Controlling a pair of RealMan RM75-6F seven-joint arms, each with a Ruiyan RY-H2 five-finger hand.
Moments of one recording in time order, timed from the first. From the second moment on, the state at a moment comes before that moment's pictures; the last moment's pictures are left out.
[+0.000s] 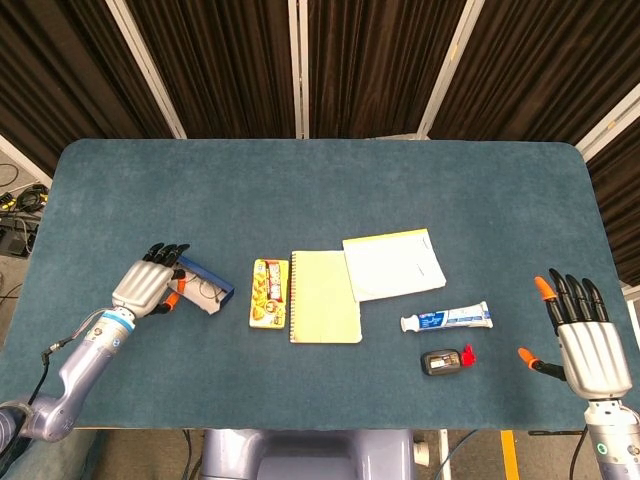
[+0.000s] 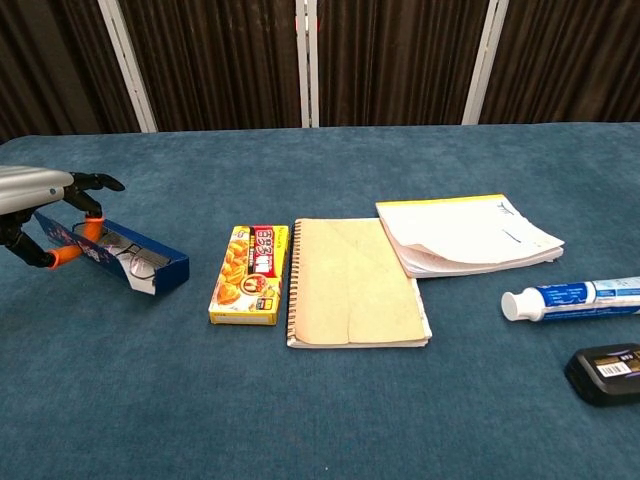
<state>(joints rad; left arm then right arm) -0.61 -1.35 -0.07 -1.44 1.22 0.87 0.21 0.10 -1.10 0.08 -1.68 -1.56 1.52 -0.25</state>
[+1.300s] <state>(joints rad) -0.69 -1.50 -0.12 -1.28 1.09 0.80 0.21 0.10 -1.10 0.08 -1.68 -1.55 1.52 -0.25</state>
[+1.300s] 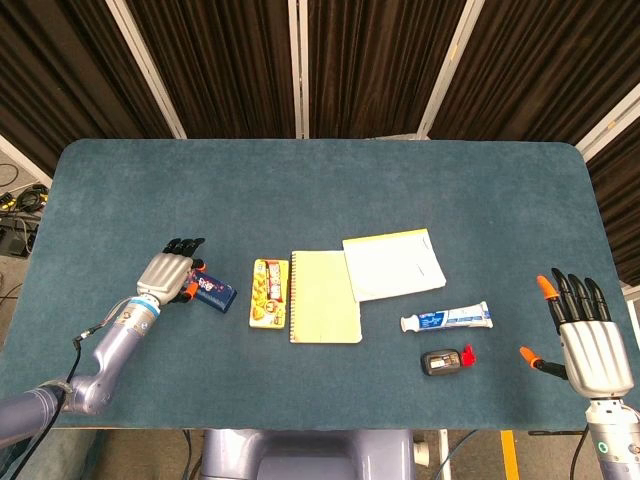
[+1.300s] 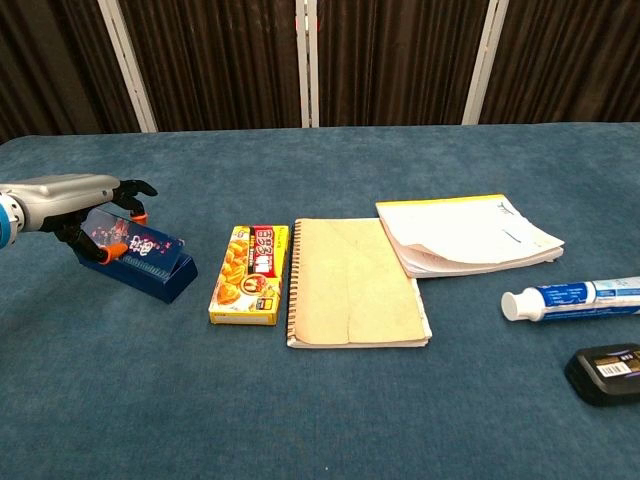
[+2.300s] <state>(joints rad) -0.71 -1.50 -0.08 -1.22 1.20 0.75 0.12 0.10 -1.10 0.08 -1.67 -1.54 1.51 -0.25</state>
